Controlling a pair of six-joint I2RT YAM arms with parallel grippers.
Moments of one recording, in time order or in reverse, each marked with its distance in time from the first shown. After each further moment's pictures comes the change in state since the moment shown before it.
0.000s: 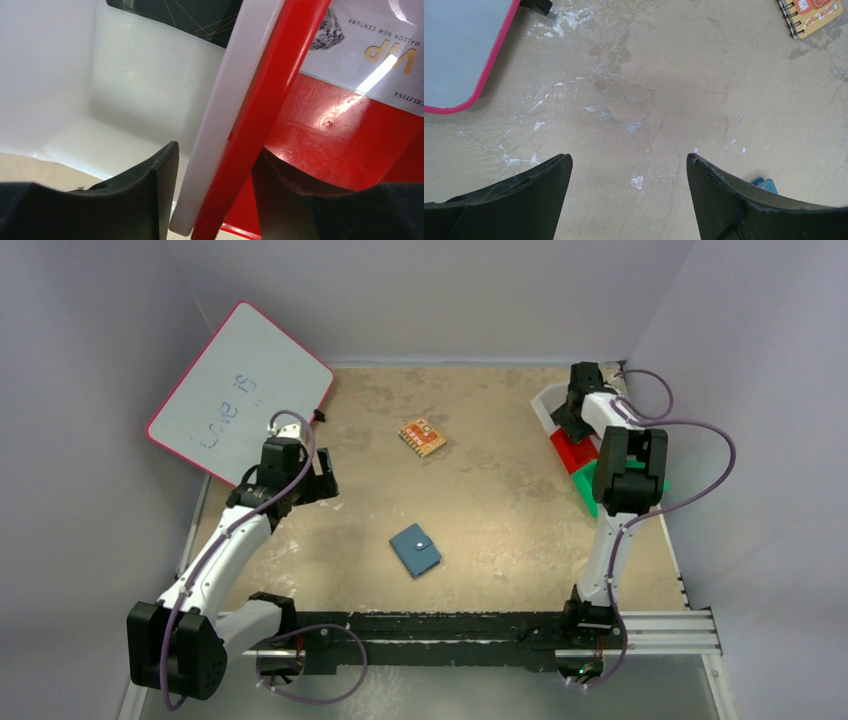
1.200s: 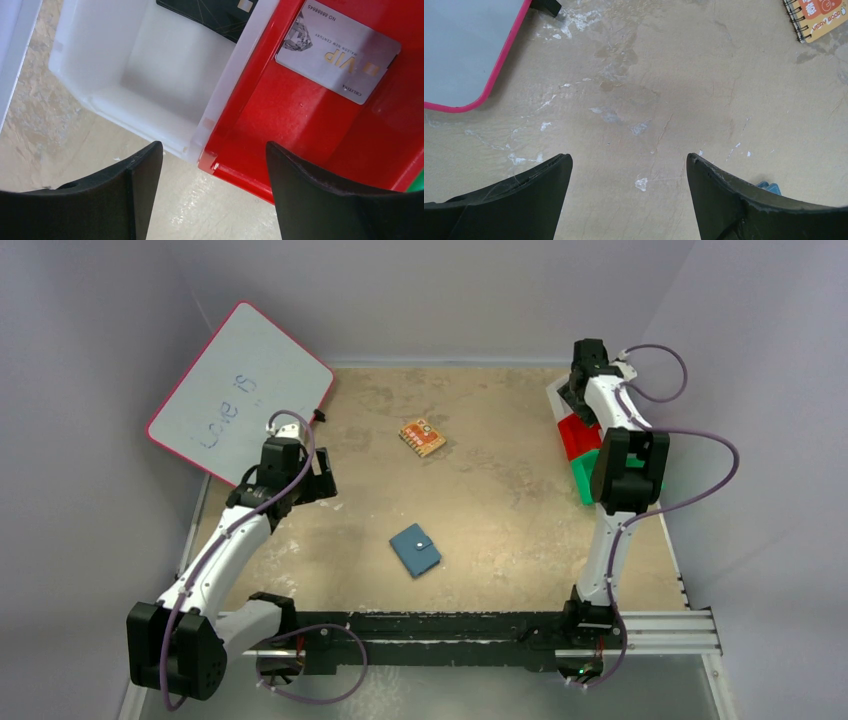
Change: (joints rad) left arm 0.000 -0.003 0.000 -0.001 -0.026 0.000; right arm 0.024 -0.001 0.203 -0.148 0.174 0.018
